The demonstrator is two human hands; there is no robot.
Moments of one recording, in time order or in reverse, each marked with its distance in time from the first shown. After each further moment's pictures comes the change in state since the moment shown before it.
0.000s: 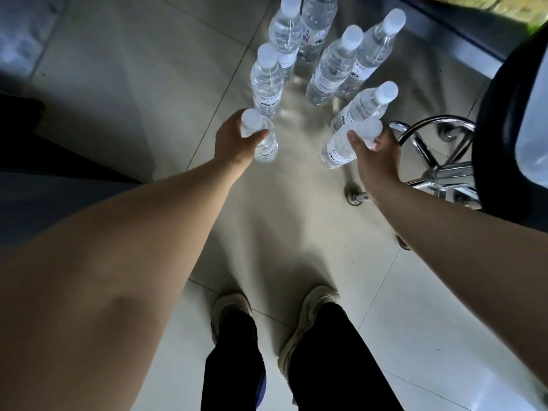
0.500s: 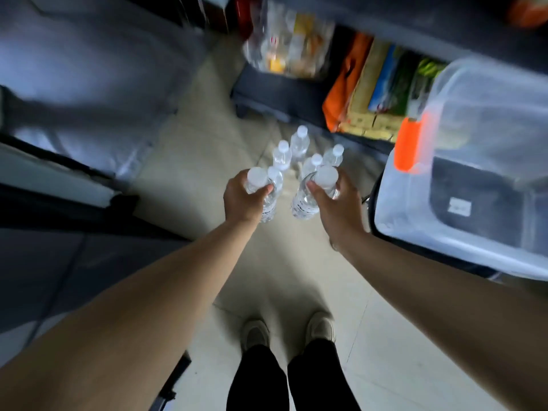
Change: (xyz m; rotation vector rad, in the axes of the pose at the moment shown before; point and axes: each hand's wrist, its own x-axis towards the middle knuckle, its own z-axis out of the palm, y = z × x) left_hand -0.137 0.235 -0.128 -0.128 0.148 0.013; right_hand -0.138 -0.244 -0.116 0.255 -0.076 -0.102
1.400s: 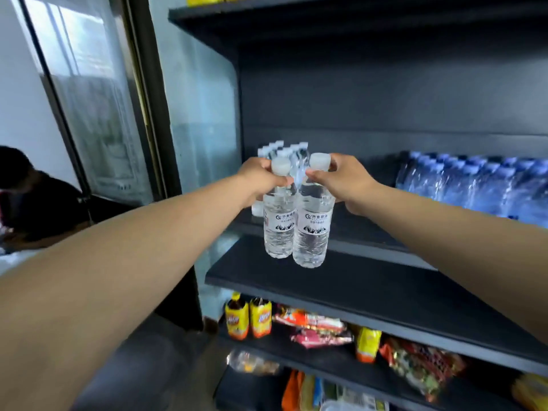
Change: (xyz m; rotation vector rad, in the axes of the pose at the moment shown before) left_hand -0.165 0.754 -0.174 -0.003 -0.238 0.691; right_hand -0.065 -0.704 -0.330 -0.013 0.028 -0.683
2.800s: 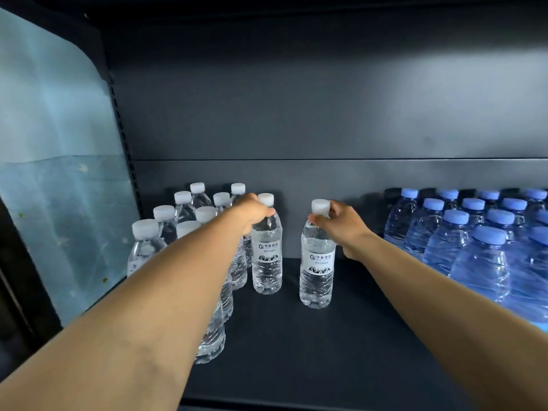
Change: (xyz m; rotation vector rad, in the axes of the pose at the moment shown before) left_hand 0.433 -0.065 0.161 0.130 -0.123 -0.133; right_hand 0.322 0.213 -0.063 -0.015 0.258 0.191
